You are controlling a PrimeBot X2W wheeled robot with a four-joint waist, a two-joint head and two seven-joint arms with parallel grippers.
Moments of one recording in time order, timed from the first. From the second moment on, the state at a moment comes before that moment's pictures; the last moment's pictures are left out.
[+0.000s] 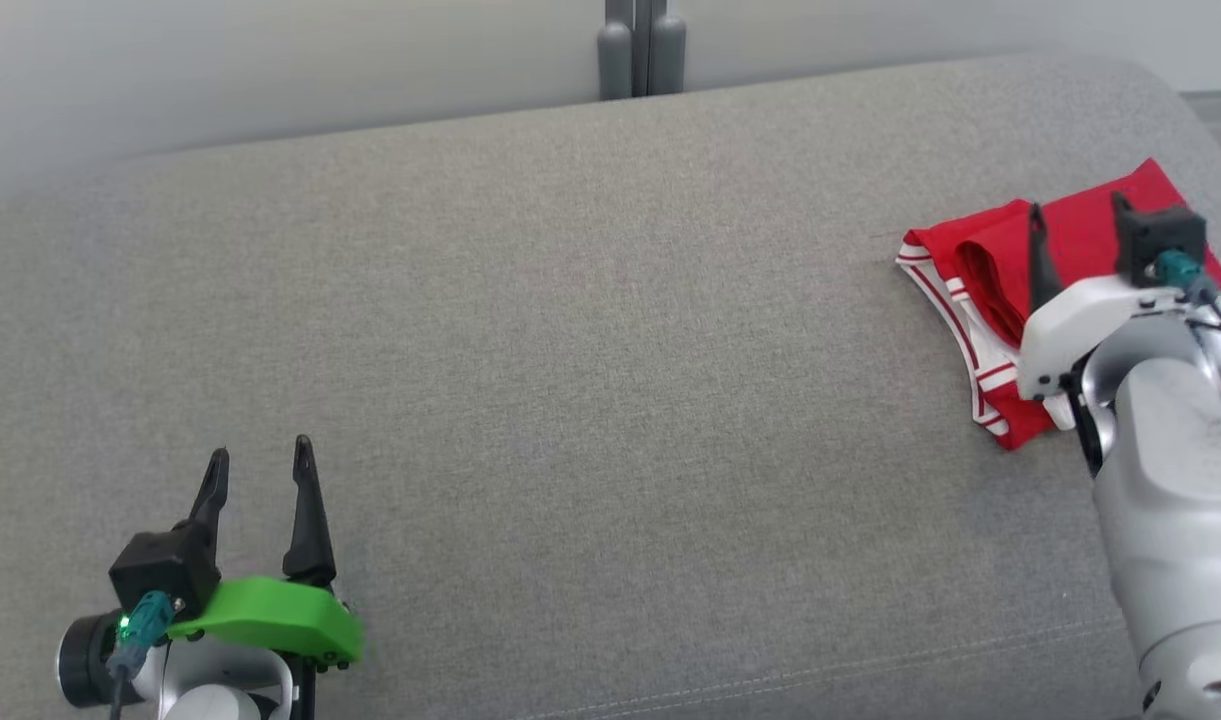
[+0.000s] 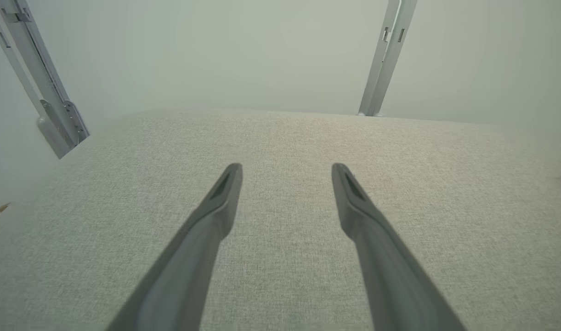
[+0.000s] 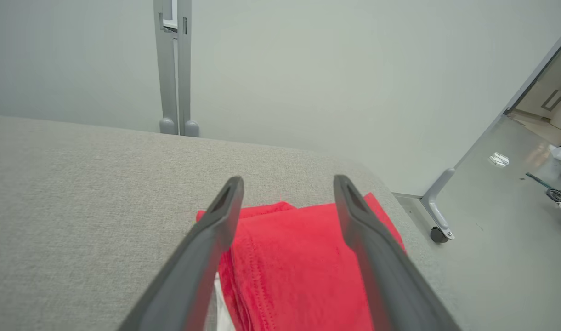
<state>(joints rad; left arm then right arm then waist) -0.10 0.24 -0.24 0.16 -0.42 0.19 -0.18 -0.78 -0.16 -0.27 0.95 -0.31 0.13 -0.26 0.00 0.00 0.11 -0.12</state>
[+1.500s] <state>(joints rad) 0.07 0.24 -0.24 0.24 -0.48 0.08 -0.26 0.01 -0.05 0.00 0.24 0.18 0.13 -0.07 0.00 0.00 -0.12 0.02</state>
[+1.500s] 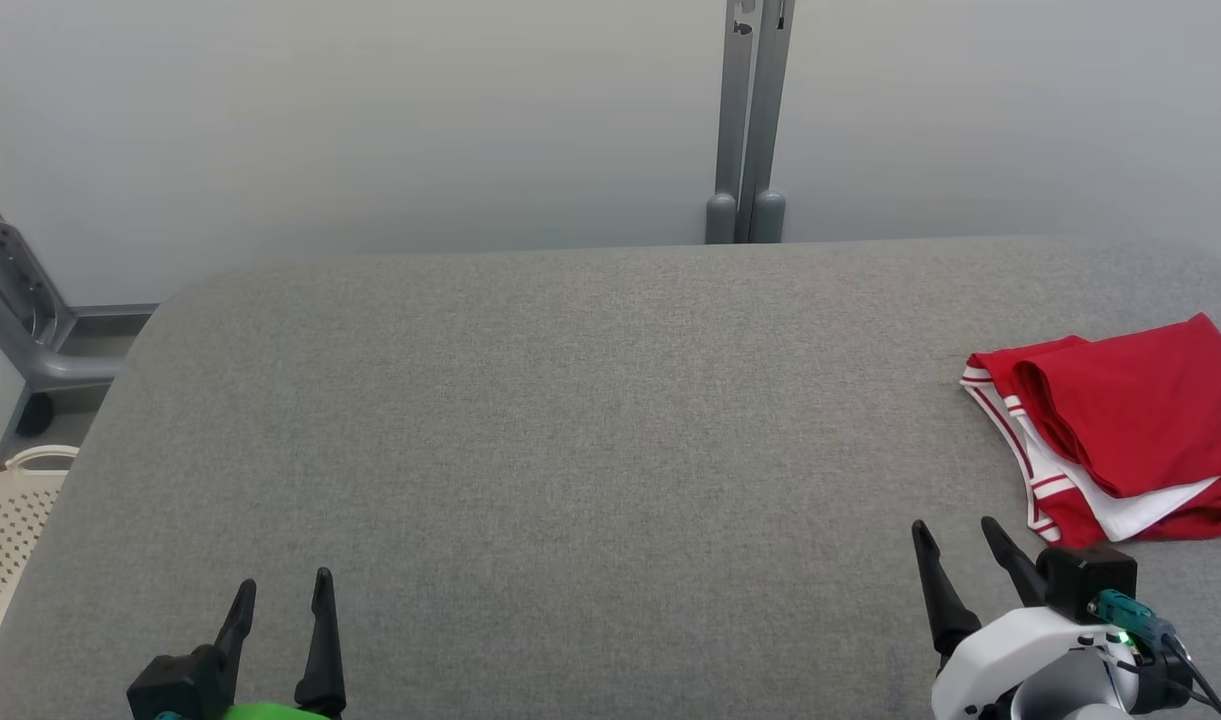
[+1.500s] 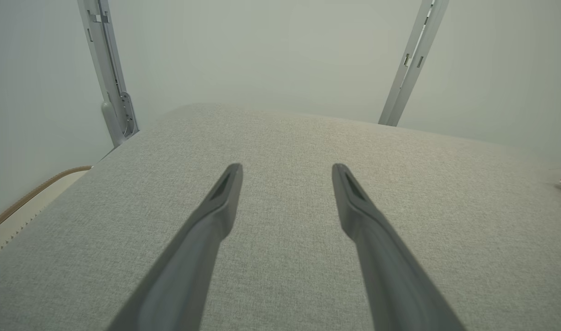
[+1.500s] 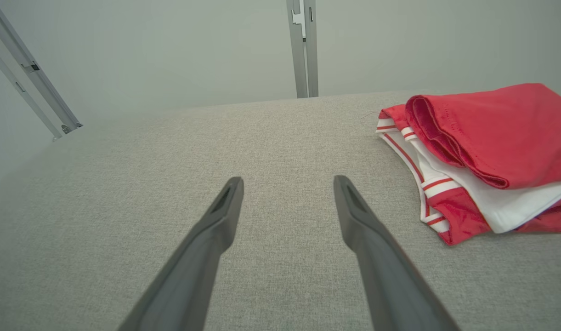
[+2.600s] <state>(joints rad) 0.07 0.26 -0.26 0.26 -0.49 0.09 -0.23 0.00 -0.05 0.01 0.30 0.21 0.13 -0.08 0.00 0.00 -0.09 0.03</state>
